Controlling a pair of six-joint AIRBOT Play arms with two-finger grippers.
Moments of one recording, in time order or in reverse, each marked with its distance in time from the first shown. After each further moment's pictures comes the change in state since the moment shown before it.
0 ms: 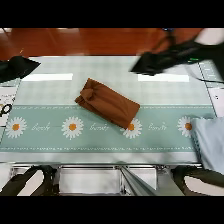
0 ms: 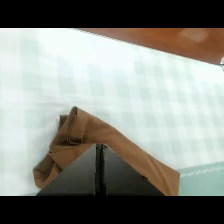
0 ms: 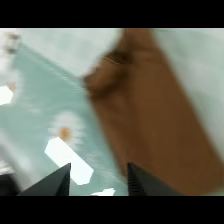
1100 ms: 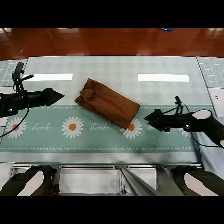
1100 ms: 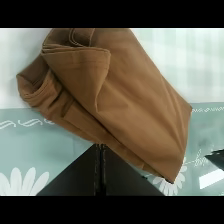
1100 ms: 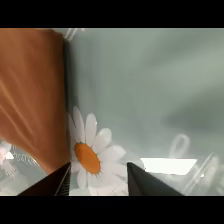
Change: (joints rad) left arm -0.094 0.000 -0.321 -0.001 0.020 0.002; right arm -0.152 0.176 -1.022 0.354 -0.443 -0.077
